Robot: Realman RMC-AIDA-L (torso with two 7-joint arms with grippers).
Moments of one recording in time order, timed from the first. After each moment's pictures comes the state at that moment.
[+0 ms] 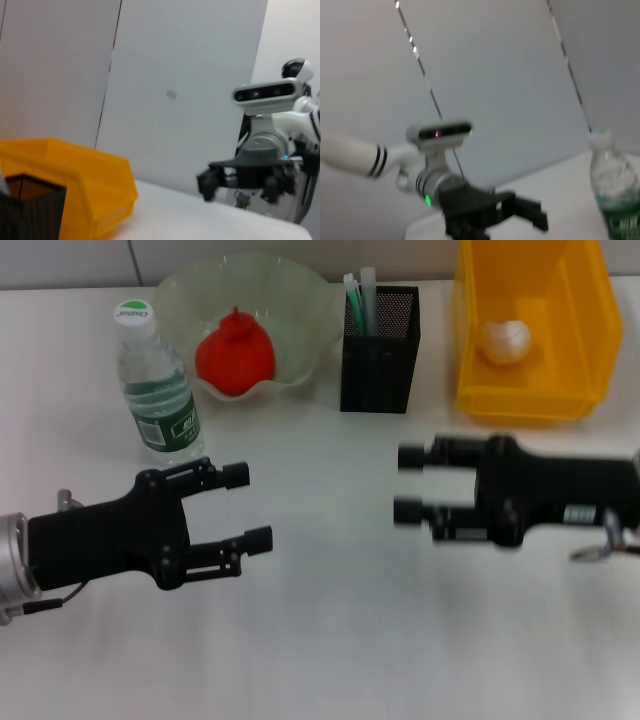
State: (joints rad) left arm -0.41 -2.03 0.82 0.45 1.76 1.74 -1.06; right arm 0.46 2.04 -1.03 -0.60 -1.62 -1.70 1.36
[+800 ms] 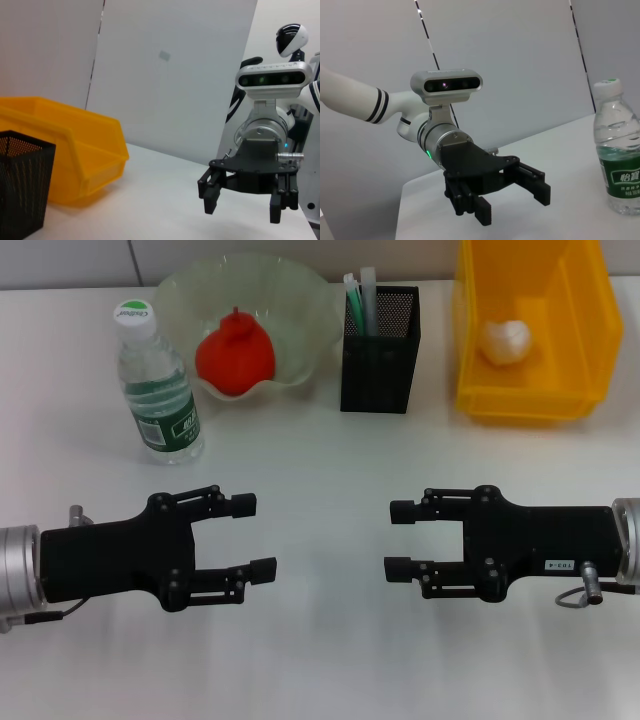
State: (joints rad) left arm -0.43 -2.02 0.82 0.44 1.86 1.71 -1.08; right arm 0.44 2.06 -1.03 -0.54 -1.73 -1.64 1.22
